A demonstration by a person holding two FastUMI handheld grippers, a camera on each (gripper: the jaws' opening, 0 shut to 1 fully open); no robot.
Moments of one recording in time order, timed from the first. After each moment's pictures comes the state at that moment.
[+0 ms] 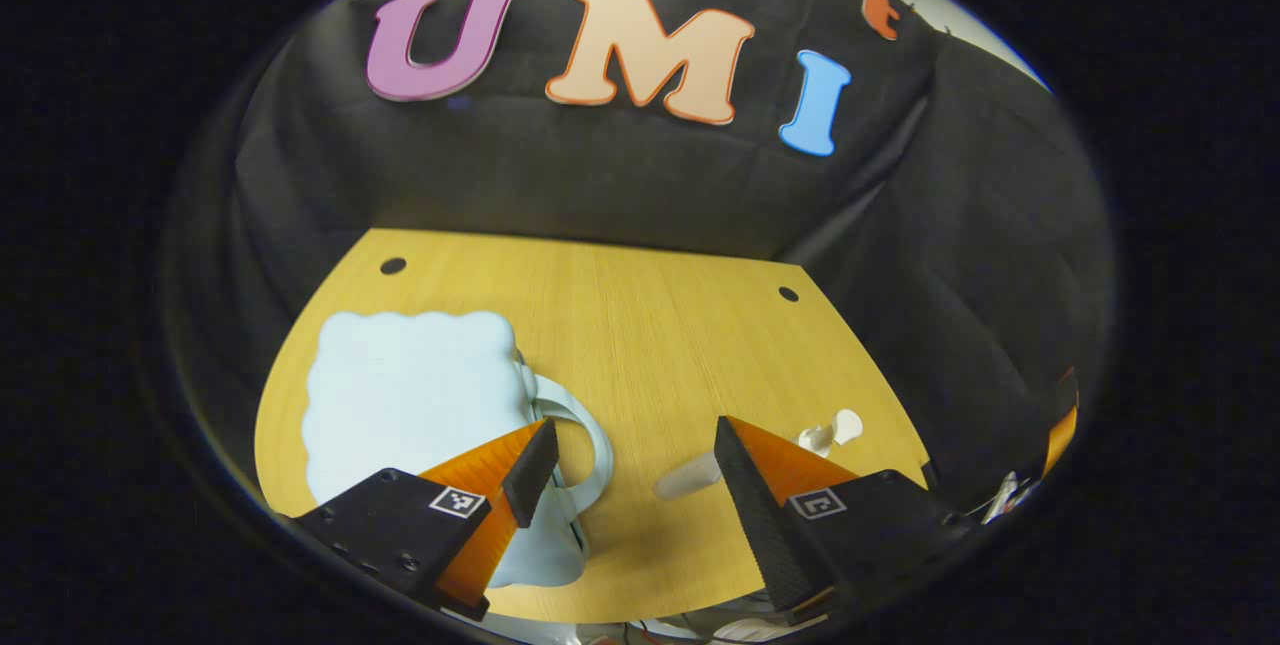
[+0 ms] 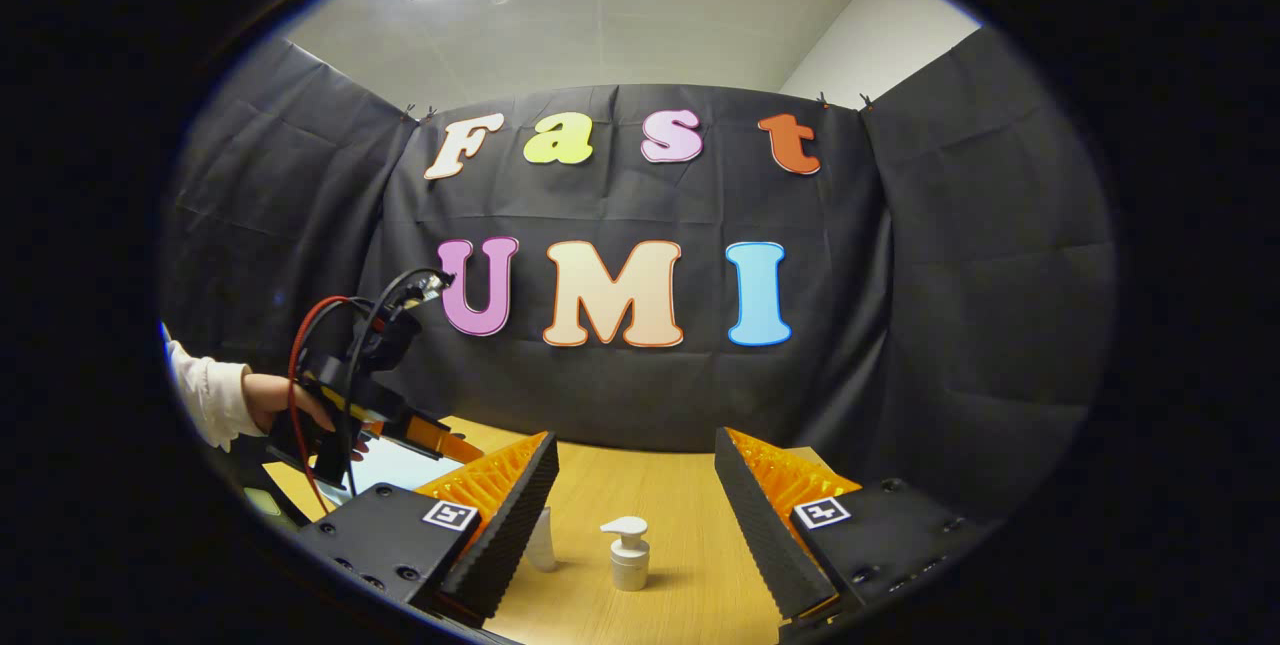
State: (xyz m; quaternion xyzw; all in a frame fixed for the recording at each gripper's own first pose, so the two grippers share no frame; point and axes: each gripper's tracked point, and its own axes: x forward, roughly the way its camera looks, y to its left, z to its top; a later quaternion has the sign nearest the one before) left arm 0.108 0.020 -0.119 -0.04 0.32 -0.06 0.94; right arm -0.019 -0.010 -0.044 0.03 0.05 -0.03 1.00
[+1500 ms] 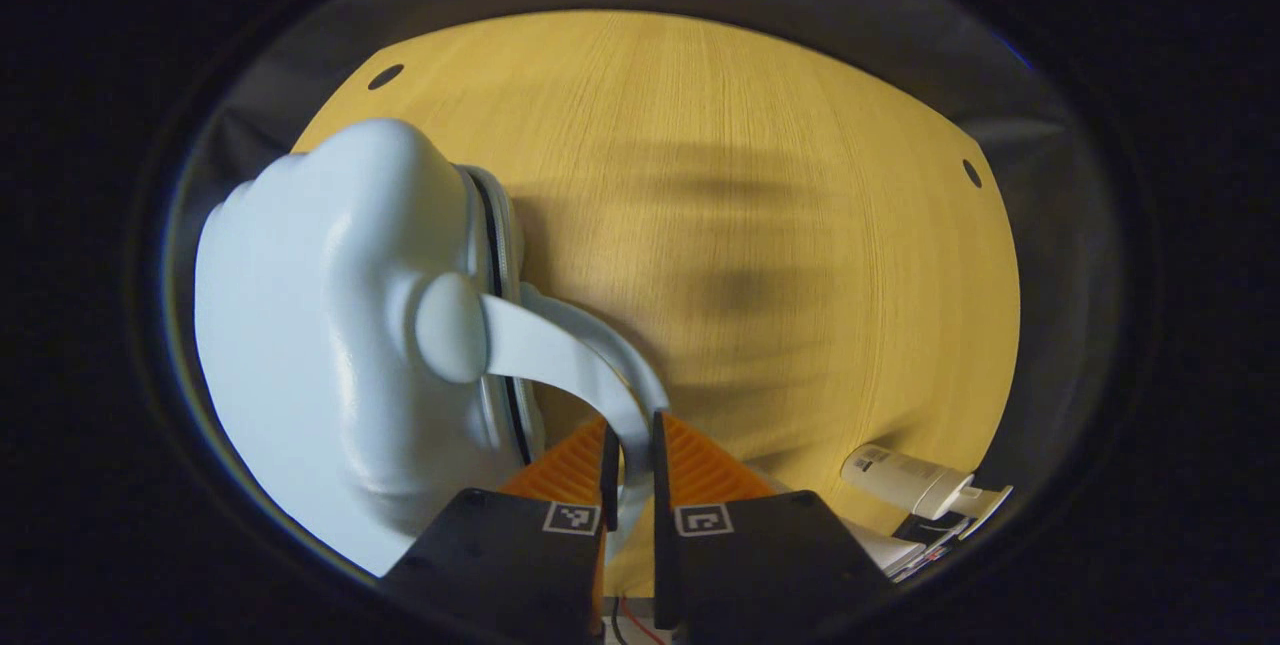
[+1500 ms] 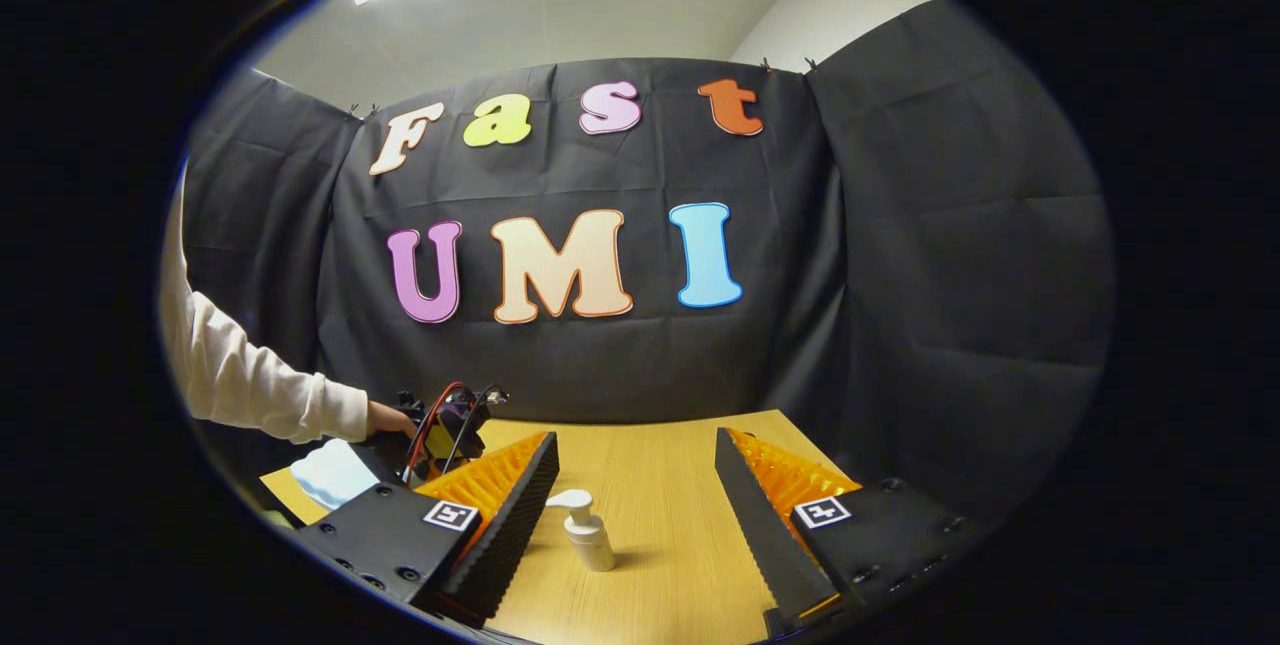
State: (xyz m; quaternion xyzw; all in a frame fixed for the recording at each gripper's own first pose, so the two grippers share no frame) left arm 0.163 0.049 -0.277 -0.05 0.60 0.08 0.79; right arm -0.025 -0.069 -0.083 0.07 0.09 -0.07 0.99
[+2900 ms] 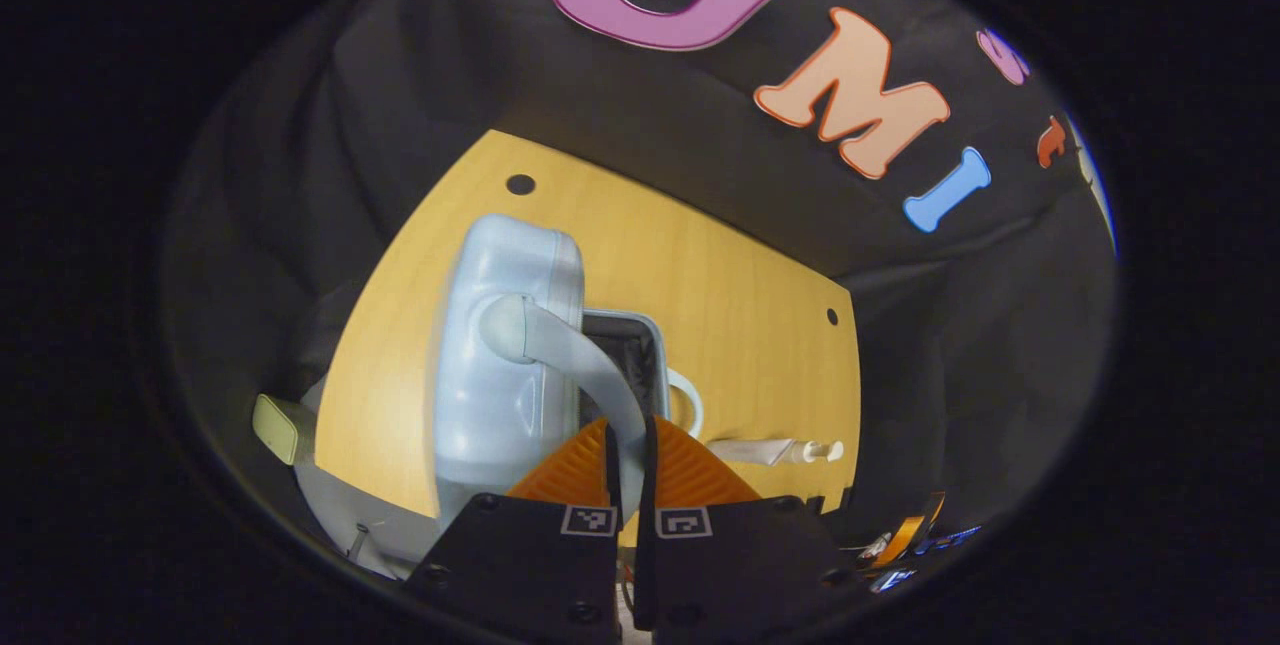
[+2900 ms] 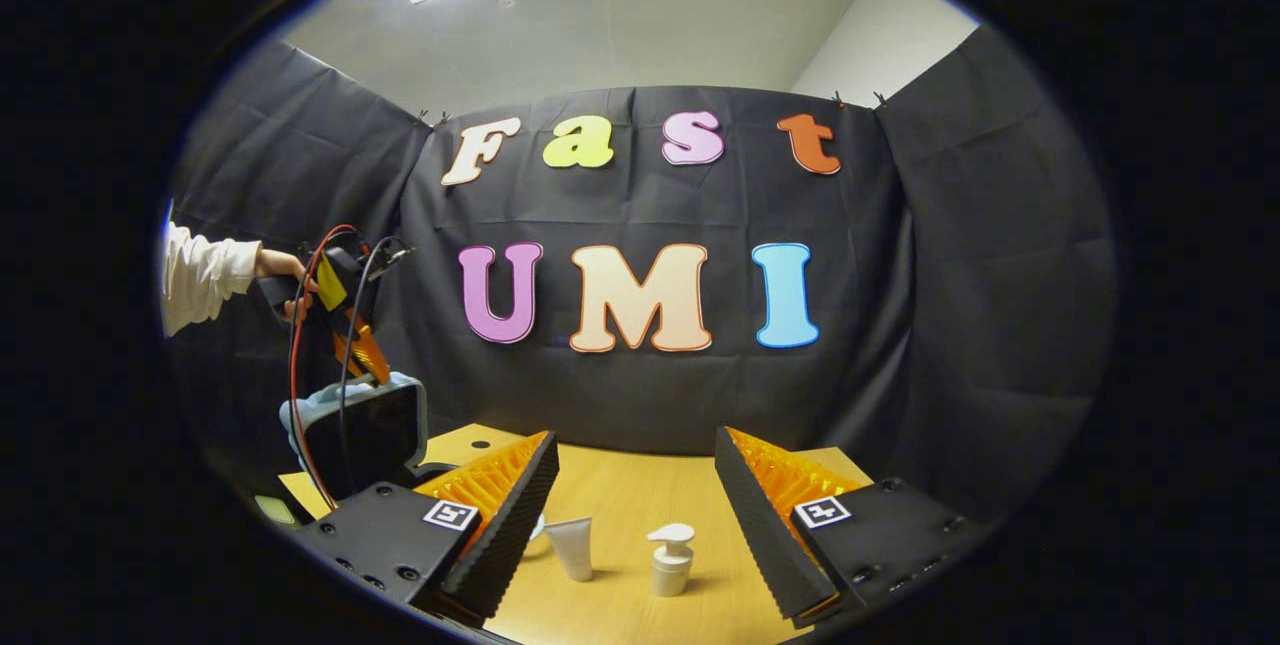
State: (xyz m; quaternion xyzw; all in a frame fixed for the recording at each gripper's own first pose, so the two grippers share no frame) left arm 0.115 0.168 -0.077 -0.18 0.42 0.03 0.89; right arm -0.006 0.048 -0.039 0.05 0.04 0.00 1.00
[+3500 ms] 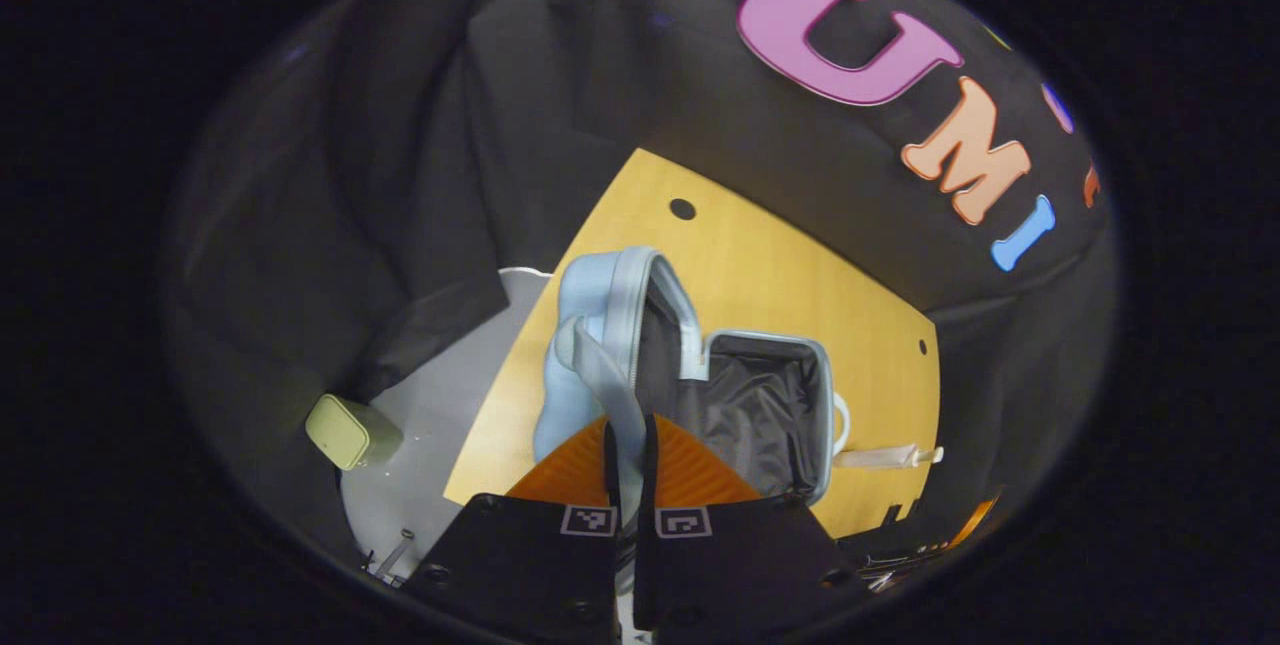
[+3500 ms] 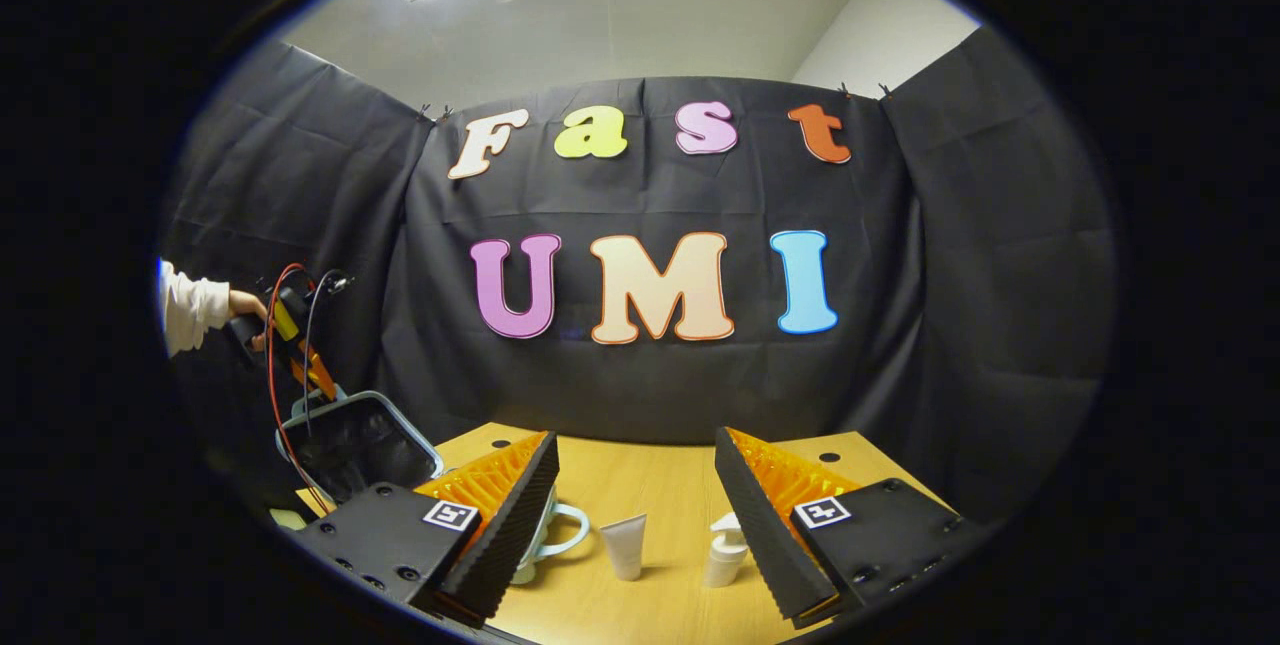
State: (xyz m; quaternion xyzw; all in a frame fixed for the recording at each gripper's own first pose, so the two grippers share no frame) left arm 0.060 0.357 -0.119 -0.18 0.41 0.12 0.88; right arm -0.006 0.109 -0.046 0.06 0.06 0.00 1.00
